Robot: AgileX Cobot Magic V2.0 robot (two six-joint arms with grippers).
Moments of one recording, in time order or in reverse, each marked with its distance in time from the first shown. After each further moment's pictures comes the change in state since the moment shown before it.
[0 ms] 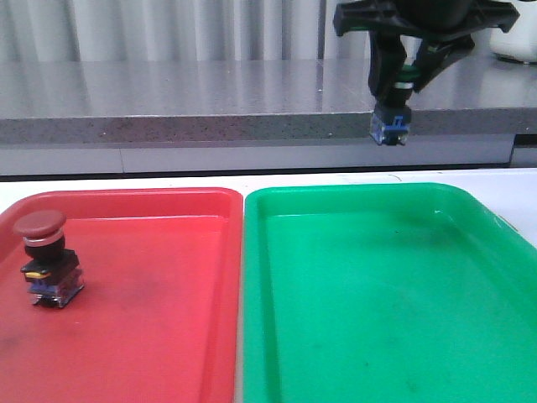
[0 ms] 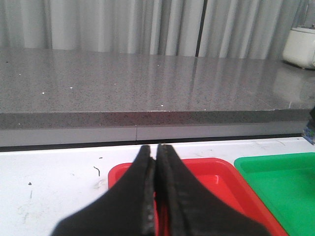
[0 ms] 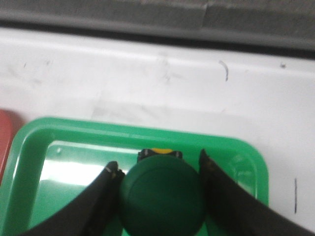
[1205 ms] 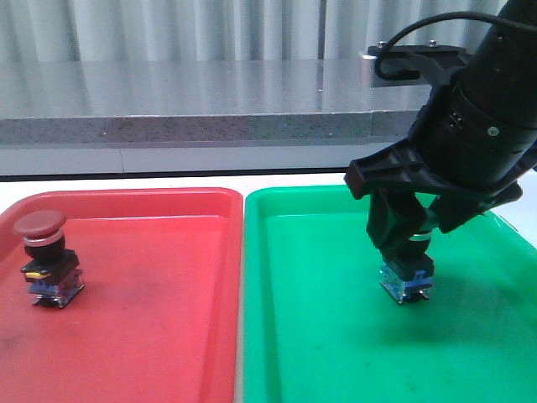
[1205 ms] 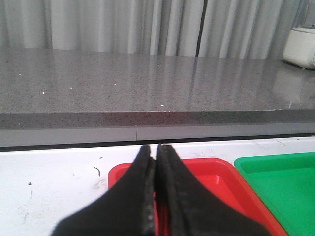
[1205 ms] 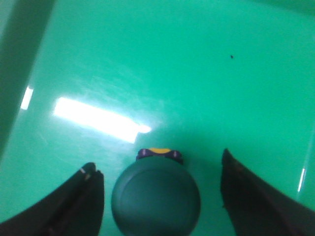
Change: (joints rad) left arm 0.000 0.000 0.000 0.000 0.000 0.000; right arm 0.114 -0.147 0.521 0.024 -0.268 0.002
